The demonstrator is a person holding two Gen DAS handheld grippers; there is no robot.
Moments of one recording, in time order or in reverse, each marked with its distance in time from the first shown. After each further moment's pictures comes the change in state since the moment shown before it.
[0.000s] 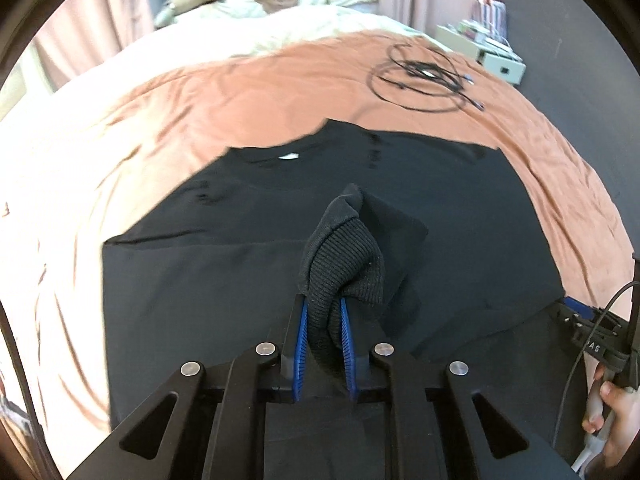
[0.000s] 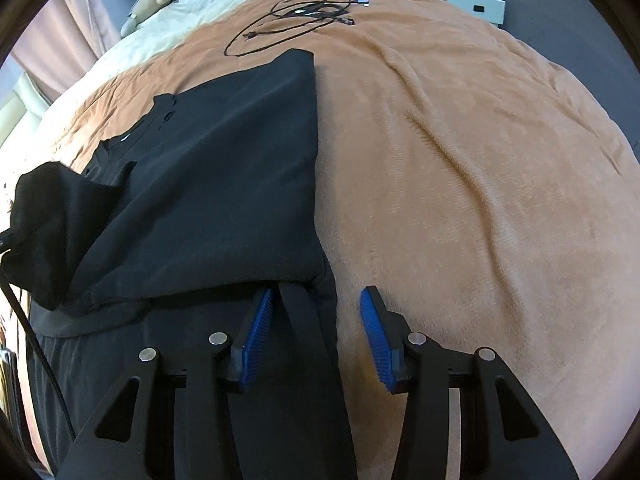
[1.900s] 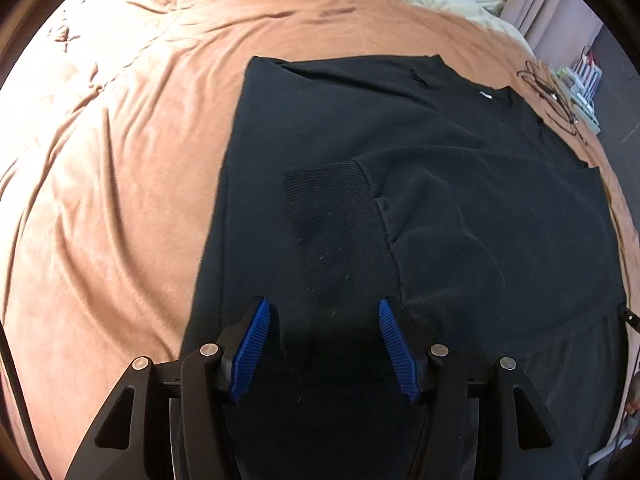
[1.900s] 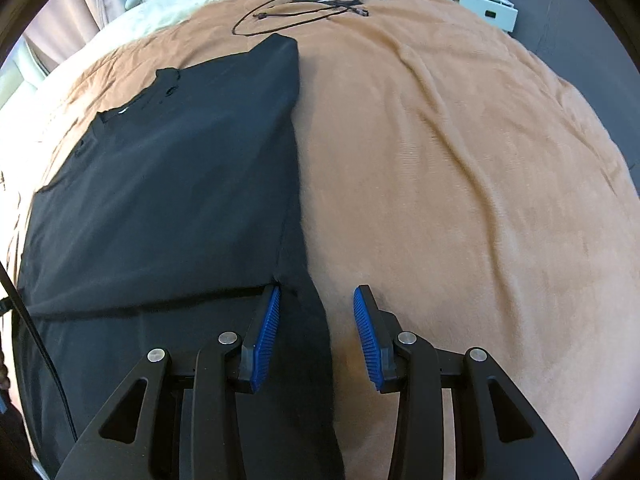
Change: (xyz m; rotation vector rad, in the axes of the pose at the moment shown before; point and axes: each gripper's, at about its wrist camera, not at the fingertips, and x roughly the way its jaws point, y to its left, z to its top) left arm 0.042 0.188 -0.133 -0.340 0.112 -0.001; right arm -0.001 0.013 0.006 -0.089 0.060 -0.072
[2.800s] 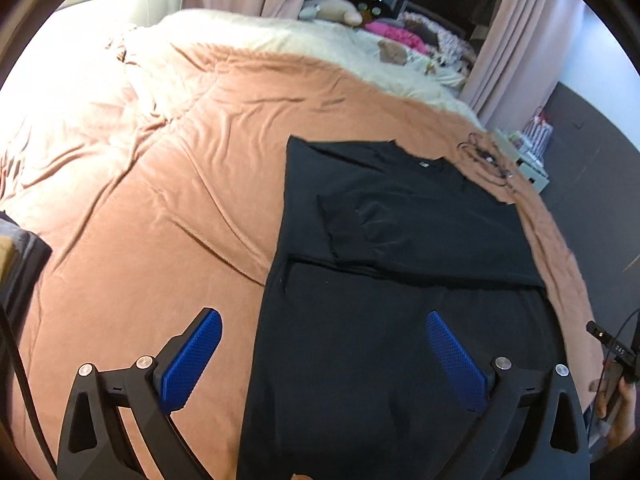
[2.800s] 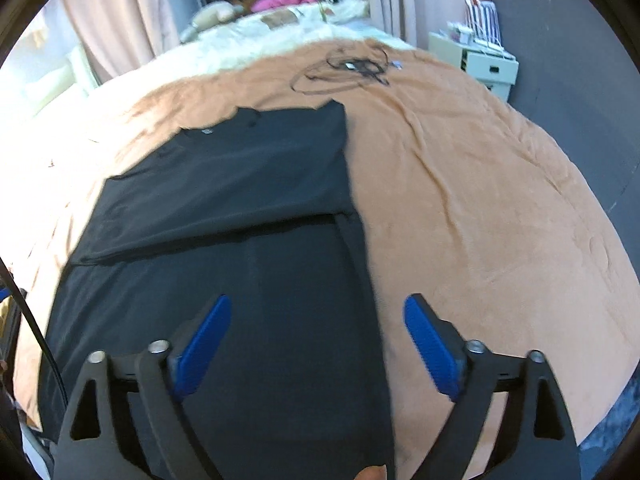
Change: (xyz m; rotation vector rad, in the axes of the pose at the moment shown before) left arm -0.168 0.051 -0.108 -0.049 -0.279 -0.145; right arm -0.147 0.021 -0.107 -0.071 -0.230 0.077
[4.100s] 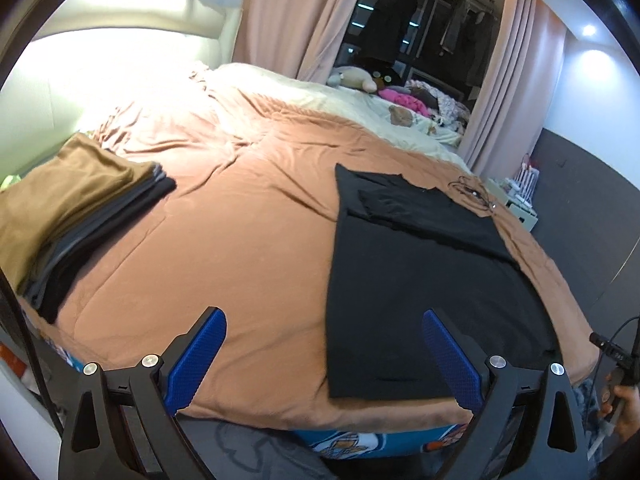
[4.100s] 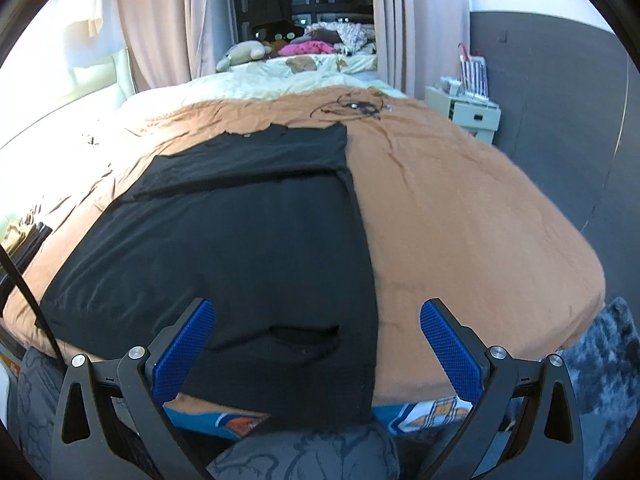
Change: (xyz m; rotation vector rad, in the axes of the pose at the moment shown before) left arm -0.173 0.068 -0.198 -0.061 -0.242 0.027; right arm -0.150 0.009 -0.194 -0.102 -0.177 -0.010
